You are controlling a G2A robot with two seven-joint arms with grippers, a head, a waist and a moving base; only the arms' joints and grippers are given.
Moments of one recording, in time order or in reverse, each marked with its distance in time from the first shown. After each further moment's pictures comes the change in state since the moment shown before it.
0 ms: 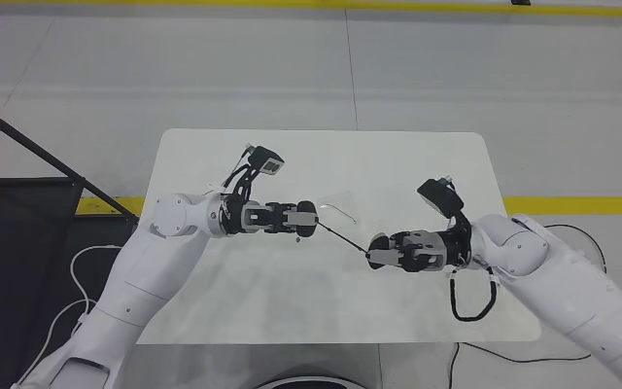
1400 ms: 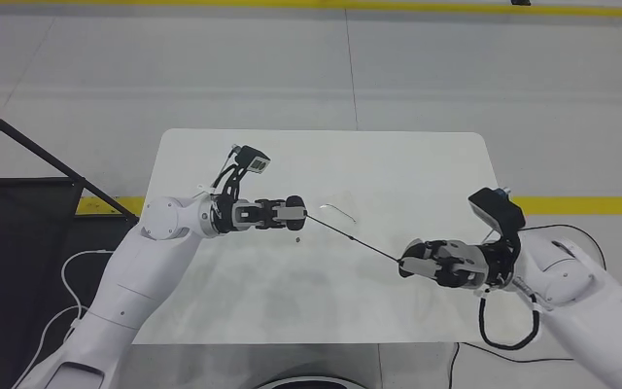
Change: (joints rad) left arm 0.027 0.018 -0.035 0.023 0.023 -0.031 0.031; right arm -0.380 0.073 0.444 -0.196 -0.021 0.000 0.000
